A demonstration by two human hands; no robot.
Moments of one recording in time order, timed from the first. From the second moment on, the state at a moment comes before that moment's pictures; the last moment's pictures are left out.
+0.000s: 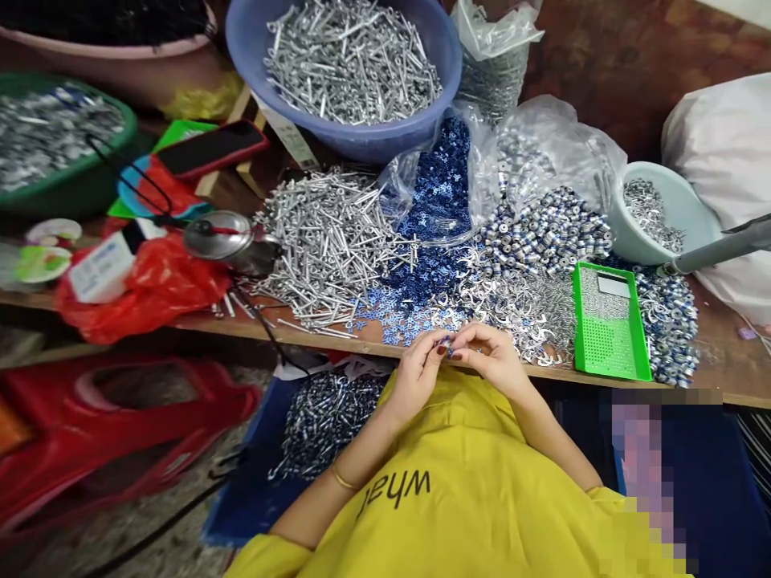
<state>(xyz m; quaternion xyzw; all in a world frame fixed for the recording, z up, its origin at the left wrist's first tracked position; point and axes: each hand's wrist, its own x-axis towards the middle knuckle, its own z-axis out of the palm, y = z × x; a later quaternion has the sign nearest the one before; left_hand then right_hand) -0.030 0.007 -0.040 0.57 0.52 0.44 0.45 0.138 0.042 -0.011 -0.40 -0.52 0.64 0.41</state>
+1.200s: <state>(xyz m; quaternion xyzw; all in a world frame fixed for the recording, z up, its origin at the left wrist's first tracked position) -0.004 0.022 -0.028 0.52 0.54 0.39 0.53 0.198 0.082 -0.031 -0.65 -0.74 0.09 0.15</state>
